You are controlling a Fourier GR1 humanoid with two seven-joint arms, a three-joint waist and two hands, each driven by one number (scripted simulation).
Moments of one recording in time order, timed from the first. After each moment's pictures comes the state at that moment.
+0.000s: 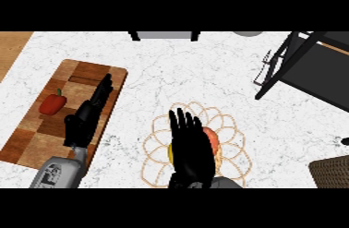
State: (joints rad) left arm -0.18 0.20 -0.16 -1.43 0.00 0.10 0.02; right arm -0.37 -0.01 0.79 -1.62 0.81 0.14 1.06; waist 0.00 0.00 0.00
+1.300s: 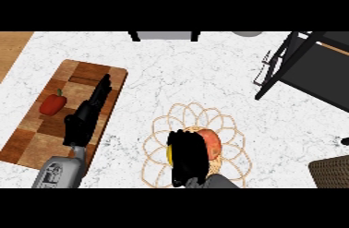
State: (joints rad) left arm -0.18 0.15 -0.07 -1.41 -0.07 0.03 -0.01; right arm -0.36 0.00 0.82 -1.44 0.82 0.10 0.98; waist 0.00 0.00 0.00
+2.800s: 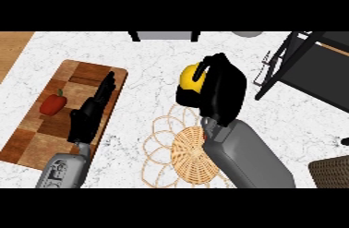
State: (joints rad) left arm -0.20 0.12 -0.07 -1.41 -0.09 0.02 0.03; right arm -0.66 -0.01 0.45 -1.49 1.14 -0.33 1.18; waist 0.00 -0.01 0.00
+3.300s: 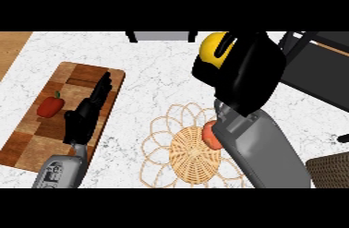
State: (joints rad) left arm -0.19 0.13 -0.05 -1.43 -0.09 0.02 0.03; right arm -0.78 -0.01 0.32 -1.61 1.41 -0.19 1.25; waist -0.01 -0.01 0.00
